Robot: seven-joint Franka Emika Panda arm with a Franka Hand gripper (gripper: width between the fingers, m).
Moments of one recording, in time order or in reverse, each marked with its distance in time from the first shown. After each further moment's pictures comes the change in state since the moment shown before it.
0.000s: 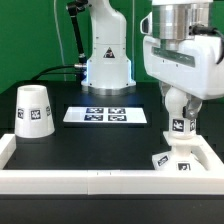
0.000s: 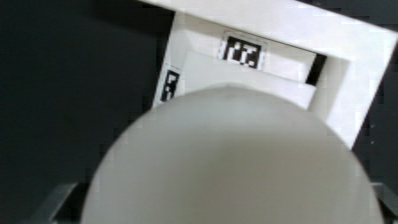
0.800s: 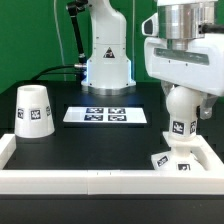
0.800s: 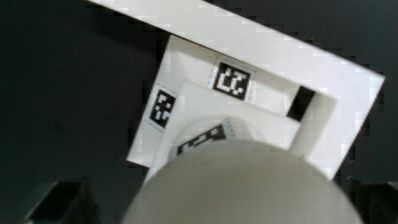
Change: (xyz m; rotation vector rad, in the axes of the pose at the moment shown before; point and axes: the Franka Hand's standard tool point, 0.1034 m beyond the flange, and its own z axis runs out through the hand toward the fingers) arm -0.019 -0.005 -0.001 0.037 0.002 -0.339
